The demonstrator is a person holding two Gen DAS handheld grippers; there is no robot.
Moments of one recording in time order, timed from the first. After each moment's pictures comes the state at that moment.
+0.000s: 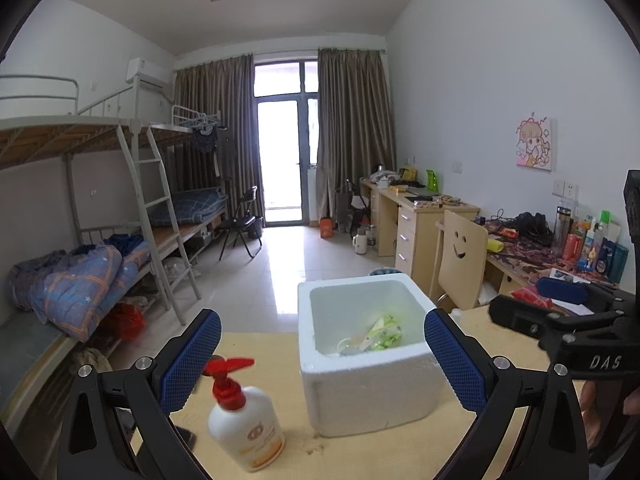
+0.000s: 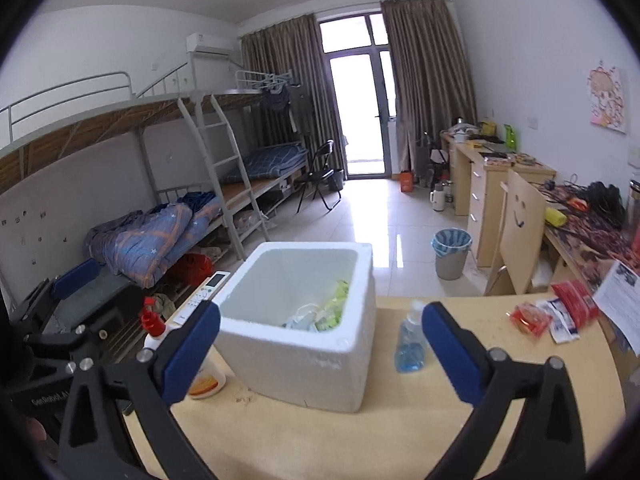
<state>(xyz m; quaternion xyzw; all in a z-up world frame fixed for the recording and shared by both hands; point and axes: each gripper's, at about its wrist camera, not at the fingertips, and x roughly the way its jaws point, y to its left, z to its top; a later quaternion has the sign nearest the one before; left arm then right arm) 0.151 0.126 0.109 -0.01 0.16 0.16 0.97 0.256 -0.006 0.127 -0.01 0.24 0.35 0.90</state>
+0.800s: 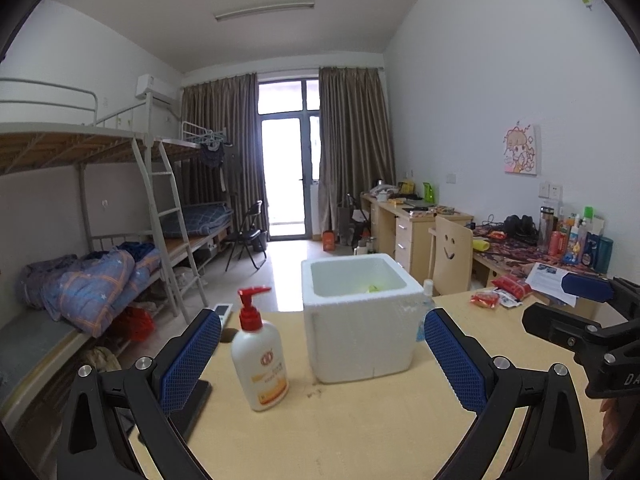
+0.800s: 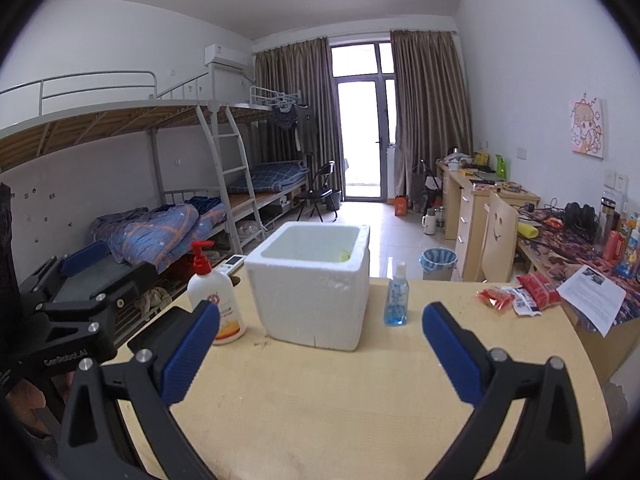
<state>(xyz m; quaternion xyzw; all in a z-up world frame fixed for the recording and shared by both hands) 0.048 0.082 0.088 0.00 0.13 0.17 0.98 0.145 -0.061 0.110 -0.03 0.18 0.35 0.92</state>
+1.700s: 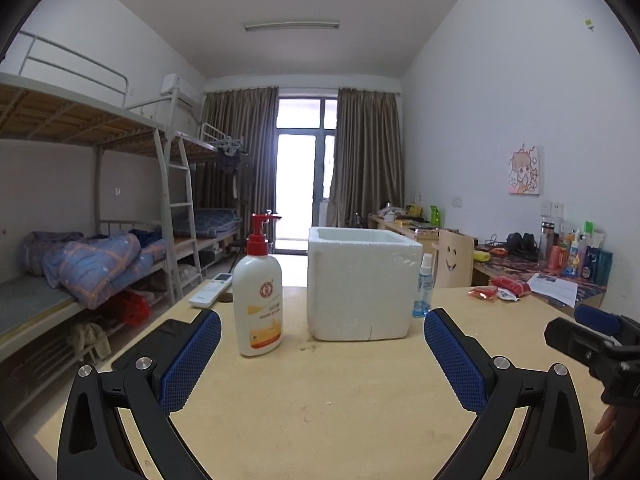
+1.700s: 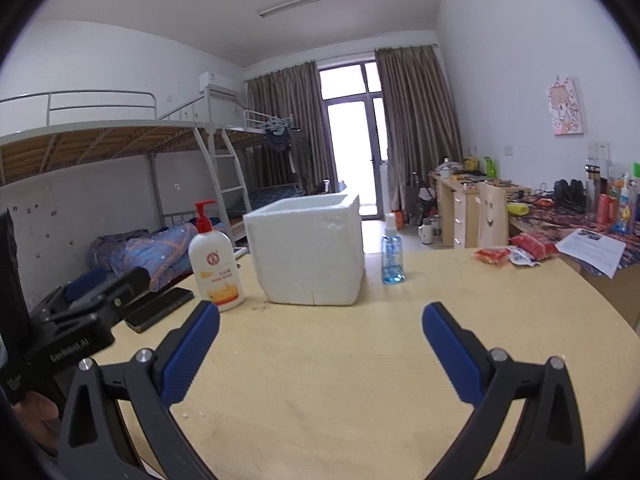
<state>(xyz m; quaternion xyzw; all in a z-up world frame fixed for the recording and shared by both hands) -0.001 0.067 -0.004 -0.04 0.07 0.19 0.98 0.093 -0.101 0.016 0.01 0.14 0.34 0.93</state>
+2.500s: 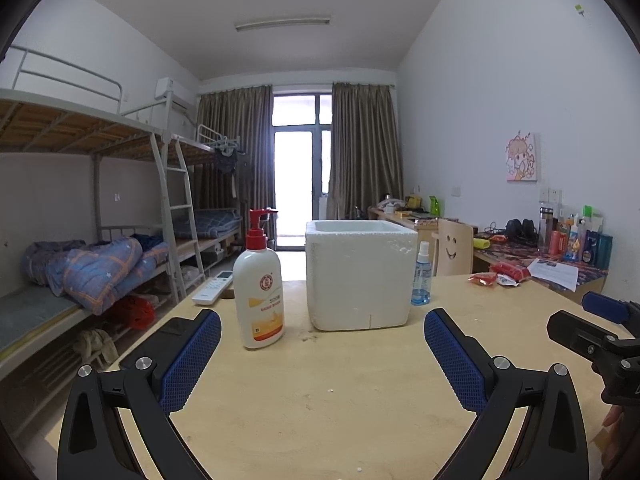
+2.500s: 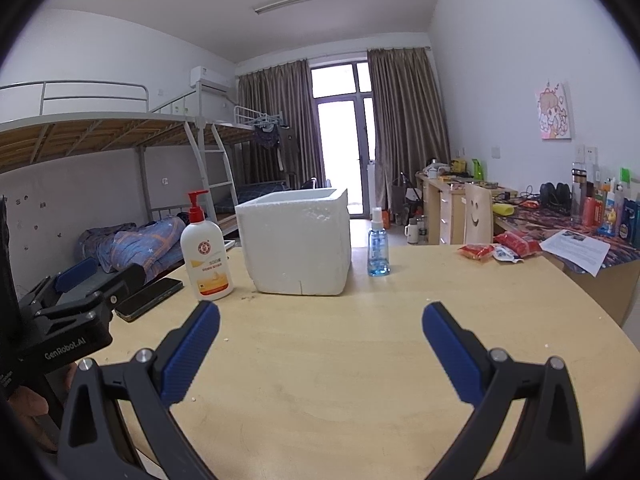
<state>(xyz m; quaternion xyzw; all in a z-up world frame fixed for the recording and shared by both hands) -0.009 0.059 -0.009 -0.02 0.08 0.19 0.98 0.082 -0.105 0.014 0.00 0.14 0.32 0.94</state>
